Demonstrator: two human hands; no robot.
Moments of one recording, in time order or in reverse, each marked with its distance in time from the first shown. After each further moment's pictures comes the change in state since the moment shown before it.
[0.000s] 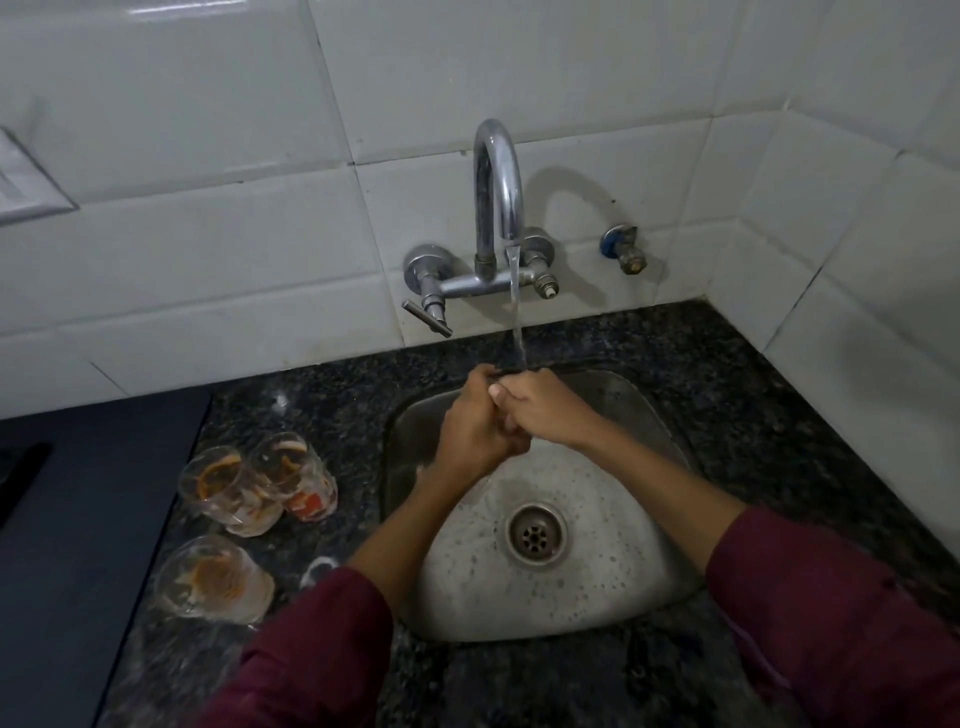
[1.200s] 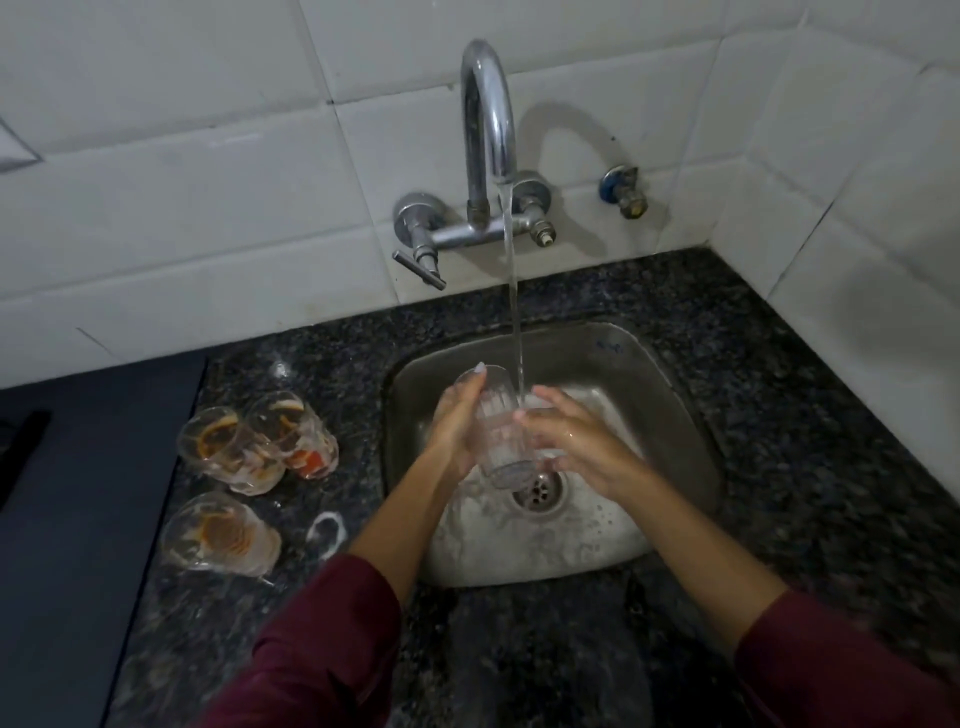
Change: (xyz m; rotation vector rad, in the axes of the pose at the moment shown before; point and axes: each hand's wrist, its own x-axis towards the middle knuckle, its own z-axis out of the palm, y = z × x) left_hand -0.014 -0.039 0.031 -1.178 -0.002 -0.741; right_hand -0.071 0.033 0.043 0.920 -0.011 0.441
